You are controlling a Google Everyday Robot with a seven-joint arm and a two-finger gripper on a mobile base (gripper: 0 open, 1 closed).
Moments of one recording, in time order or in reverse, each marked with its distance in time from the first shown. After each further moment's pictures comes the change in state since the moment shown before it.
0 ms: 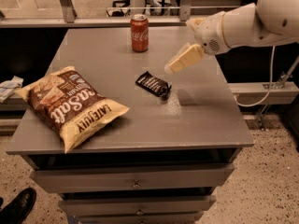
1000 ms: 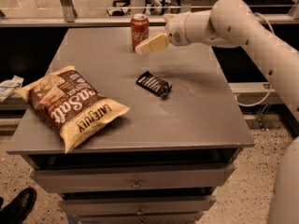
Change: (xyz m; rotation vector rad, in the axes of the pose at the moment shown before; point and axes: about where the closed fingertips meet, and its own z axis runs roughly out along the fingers) arm -0.025 -0.074 0.109 0.076 -0.183 0.122
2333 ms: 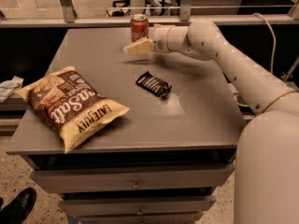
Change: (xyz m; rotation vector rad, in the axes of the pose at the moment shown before) arm 0.027 -0.027 0.089 0.046 -0.087 0.130
